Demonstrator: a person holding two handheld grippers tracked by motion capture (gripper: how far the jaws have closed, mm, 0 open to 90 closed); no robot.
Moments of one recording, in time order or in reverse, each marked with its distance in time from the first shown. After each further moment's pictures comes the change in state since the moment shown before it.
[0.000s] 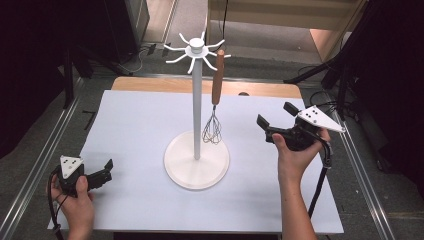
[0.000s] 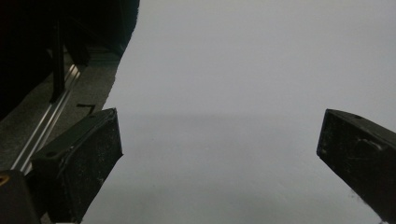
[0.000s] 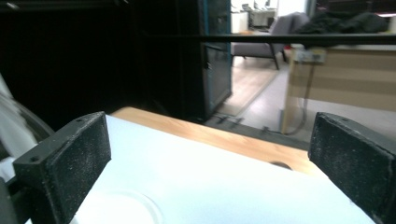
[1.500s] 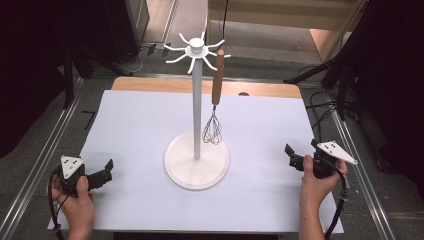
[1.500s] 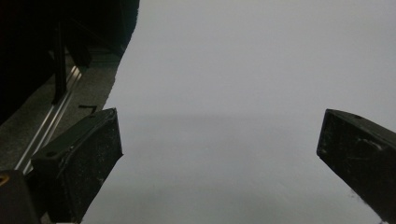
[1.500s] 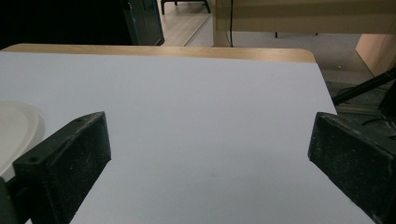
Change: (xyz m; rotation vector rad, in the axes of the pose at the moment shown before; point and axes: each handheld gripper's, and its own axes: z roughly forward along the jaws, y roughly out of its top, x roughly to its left) left arm -0.001 0.000 0.000 0.000 0.004 0.008; right arm -0.073 -0.107 -0.050 0.173 -0.282 0.083
